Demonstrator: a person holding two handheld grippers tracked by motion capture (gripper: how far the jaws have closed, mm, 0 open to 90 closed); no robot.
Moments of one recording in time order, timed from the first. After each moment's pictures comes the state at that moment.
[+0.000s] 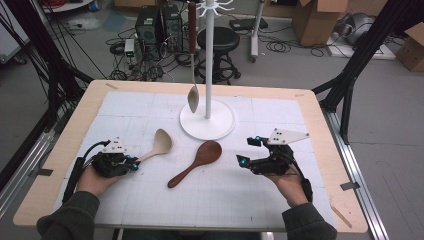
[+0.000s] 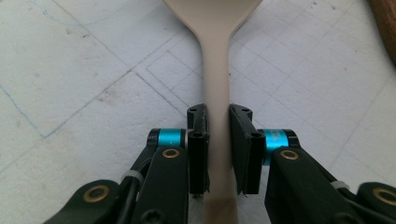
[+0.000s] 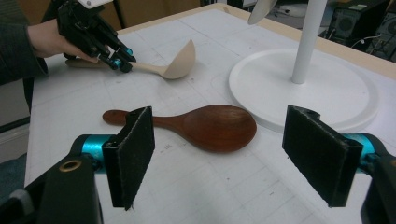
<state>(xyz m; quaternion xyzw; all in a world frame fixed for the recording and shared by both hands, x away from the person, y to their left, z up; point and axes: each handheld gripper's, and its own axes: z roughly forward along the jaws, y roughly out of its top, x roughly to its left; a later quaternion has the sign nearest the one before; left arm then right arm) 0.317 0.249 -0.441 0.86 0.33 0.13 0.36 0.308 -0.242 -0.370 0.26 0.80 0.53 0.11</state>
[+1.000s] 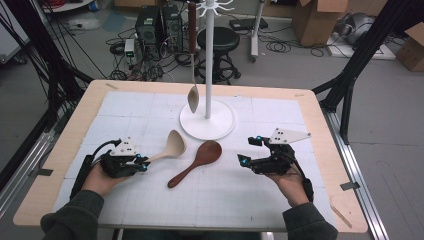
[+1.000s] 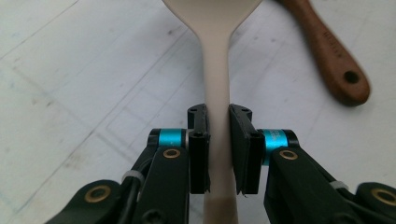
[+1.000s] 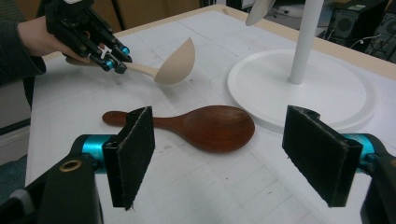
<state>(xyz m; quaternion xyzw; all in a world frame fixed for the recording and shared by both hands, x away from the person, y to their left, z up) 0.310 0.215 -0.419 0.88 0.24 0.14 0.37 0.308 -0.245 -0.369 0.26 0.80 0.53 0.11</state>
